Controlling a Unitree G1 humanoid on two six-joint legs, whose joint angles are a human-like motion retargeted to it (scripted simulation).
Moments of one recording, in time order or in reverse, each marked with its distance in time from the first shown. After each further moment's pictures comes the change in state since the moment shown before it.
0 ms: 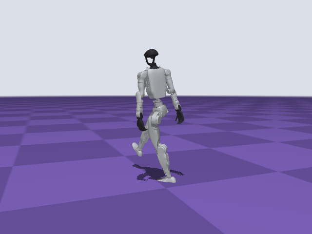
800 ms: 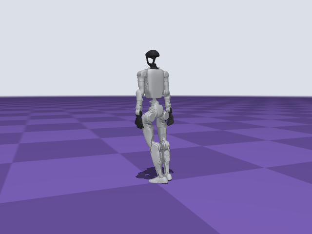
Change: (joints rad) left arm 0.085 -0.095 0.050 -0.066 0.017 -0.048 0.002; right arm -0.065 0.041 0.048 -0.035 -0.051 0.040 0.043; waist 0.283 -0.102 -0.282; left_leg -0.072 -0.112 0.227 -0.084 0.041 -0.092; right_leg 0.734 0.175 0.045 -0.221 0.114 0.103
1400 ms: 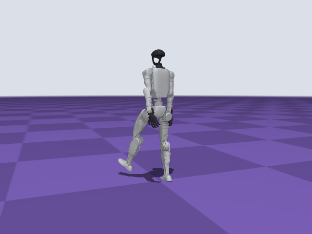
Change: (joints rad) left arm 0.153 -0.020 0.115 0.129 -0.019 0.067 -0.010; right arm -0.100 0.029 0.142 -0.098 0.055 -0.051 0.024; waist 0.213 -0.050 0.339; left_leg -0.373 0.145 0.030 0.041 0.047 0.000; right_leg 0.167 -0.011 0.242 0.149 -0.055 -0.070
